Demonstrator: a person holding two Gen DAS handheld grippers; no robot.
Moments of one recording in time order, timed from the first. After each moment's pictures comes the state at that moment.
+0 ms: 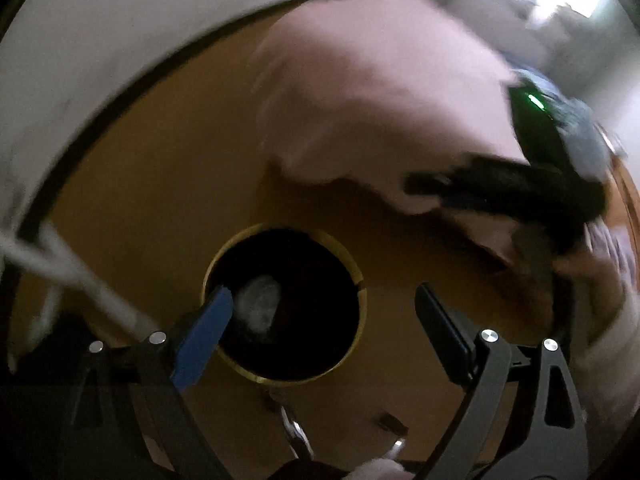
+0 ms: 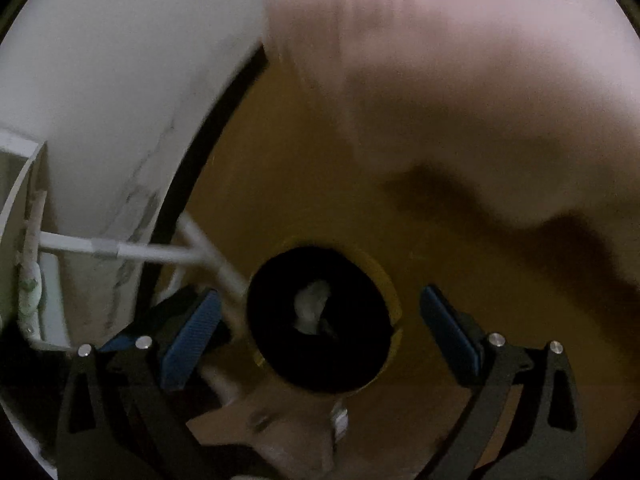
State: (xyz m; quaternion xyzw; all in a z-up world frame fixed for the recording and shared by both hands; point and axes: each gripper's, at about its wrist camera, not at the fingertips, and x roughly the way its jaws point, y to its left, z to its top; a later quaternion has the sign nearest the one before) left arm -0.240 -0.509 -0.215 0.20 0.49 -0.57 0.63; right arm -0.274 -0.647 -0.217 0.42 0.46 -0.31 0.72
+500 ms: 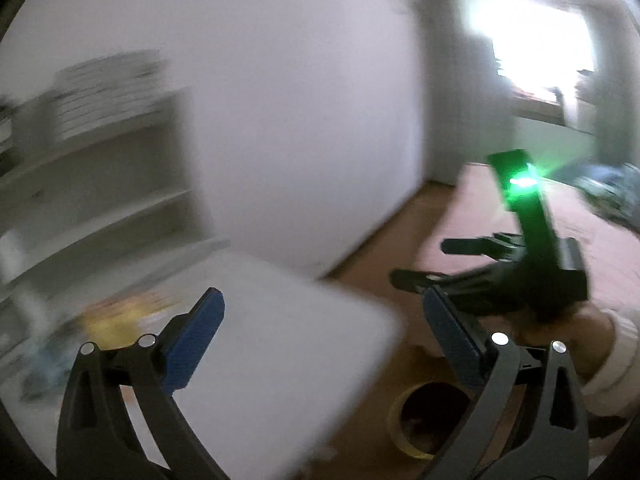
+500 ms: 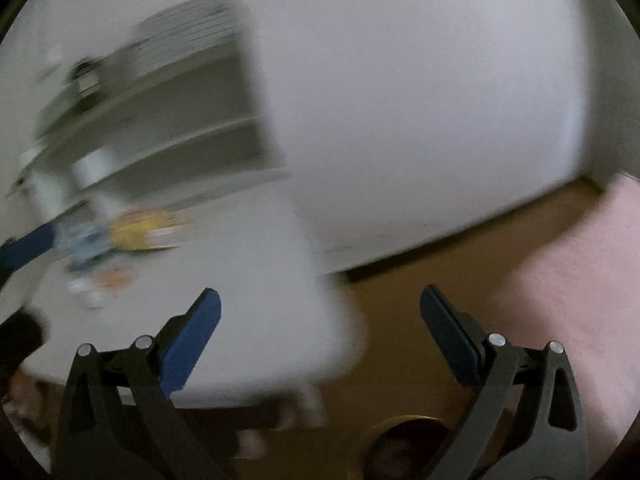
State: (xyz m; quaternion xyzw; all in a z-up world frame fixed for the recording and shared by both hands) left arm -0.164 -0.221 0.052 0.13 0.18 -0.40 0.89; right arm -0.057 -0.422 0.027 0.13 0.31 -0.10 0.93
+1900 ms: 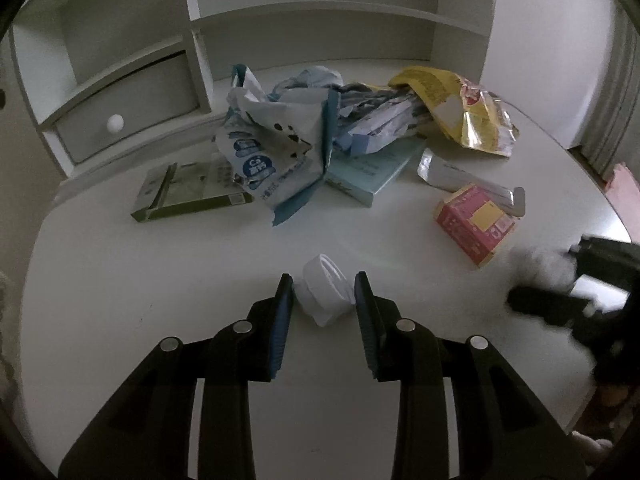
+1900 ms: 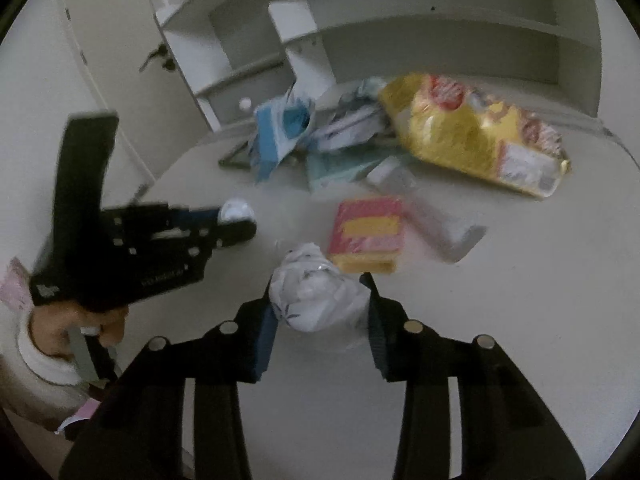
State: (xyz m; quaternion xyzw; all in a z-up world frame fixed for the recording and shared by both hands) left arm -0.007 -0.014 -0.049 0.09 0.43 -0.16 0.89; right arm 0.101 -0.234 -0.047 0.10 0.41 0.20 0.88
